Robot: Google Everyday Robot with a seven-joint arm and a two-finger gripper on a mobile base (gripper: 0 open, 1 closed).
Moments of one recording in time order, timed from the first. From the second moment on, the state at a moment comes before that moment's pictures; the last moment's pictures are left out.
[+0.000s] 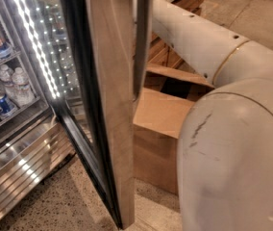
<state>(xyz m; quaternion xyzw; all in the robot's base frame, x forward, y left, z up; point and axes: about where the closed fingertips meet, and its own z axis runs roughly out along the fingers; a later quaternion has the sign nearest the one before) 0.535 0.108 0.843 -0.89 0.34 0.27 0.12</state>
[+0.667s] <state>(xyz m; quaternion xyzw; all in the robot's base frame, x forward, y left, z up) 0.530 0.141 0.839 -0.90 0.32 0.26 0.10</state>
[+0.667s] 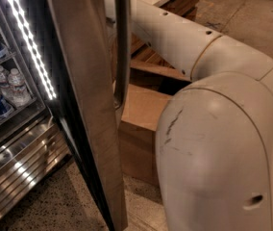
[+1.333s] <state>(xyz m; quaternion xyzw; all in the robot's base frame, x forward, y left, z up) 0.536 0.171 0.828 -0.91 0.32 0.25 0.09</state>
